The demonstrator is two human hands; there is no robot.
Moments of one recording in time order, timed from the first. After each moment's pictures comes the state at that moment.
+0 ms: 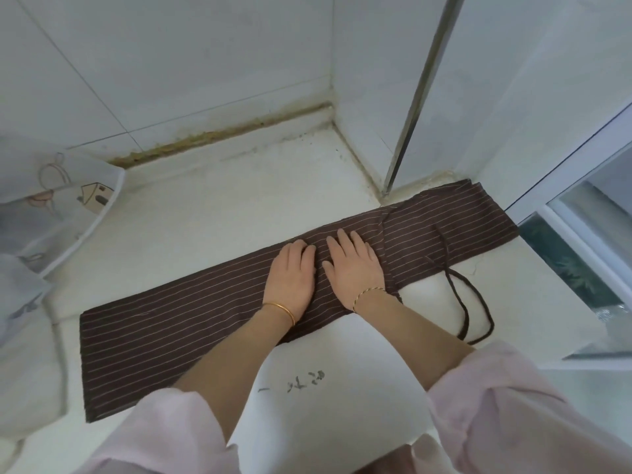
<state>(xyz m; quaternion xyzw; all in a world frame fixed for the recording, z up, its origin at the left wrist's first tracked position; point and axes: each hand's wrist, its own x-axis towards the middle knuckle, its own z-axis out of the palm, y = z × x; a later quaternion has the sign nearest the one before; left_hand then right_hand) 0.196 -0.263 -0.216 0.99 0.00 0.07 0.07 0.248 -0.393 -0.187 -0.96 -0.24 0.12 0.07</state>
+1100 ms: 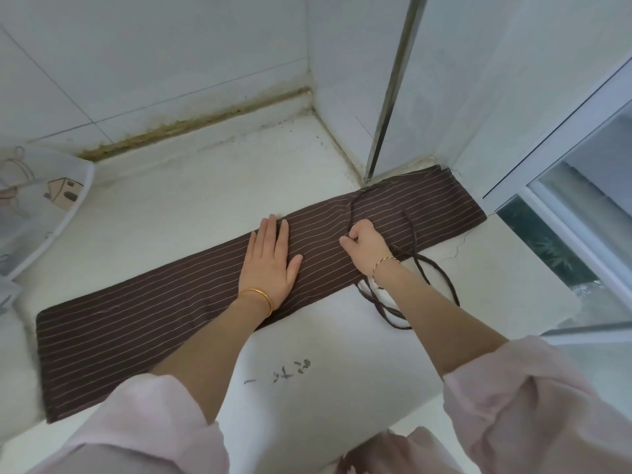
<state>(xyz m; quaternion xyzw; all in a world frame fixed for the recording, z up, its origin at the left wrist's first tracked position) 0.199 -0.251 -0.218 1.00 0.05 -0.02 0.05 0.275 -0.431 -0.164 -0.88 -0.01 0.26 0.39</state>
